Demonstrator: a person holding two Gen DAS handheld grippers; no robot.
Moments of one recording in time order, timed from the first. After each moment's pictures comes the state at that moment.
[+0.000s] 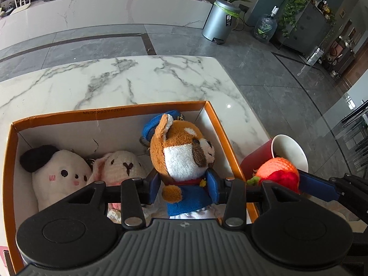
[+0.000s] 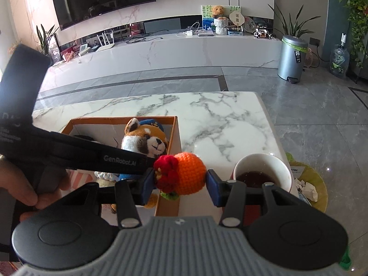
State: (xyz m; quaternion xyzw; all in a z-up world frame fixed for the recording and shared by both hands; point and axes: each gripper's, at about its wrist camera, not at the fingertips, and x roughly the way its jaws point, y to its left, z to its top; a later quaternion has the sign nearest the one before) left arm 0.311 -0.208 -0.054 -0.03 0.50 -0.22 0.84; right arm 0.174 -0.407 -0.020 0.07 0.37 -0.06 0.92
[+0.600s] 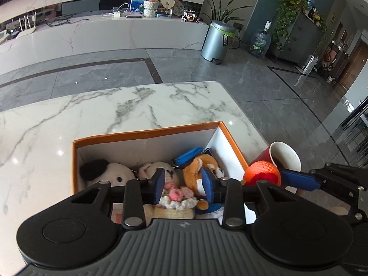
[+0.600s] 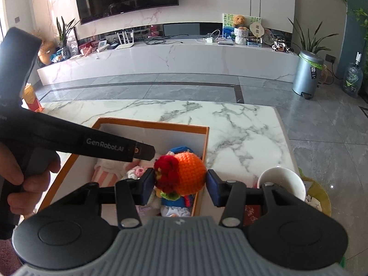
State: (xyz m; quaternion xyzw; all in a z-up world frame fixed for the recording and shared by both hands) left arm 0.282 -0.153 -0.003 0.00 0.44 -0.23 0.87; right arm 0.176 -0.364 -0.002 0.03 0.36 0.00 0.93
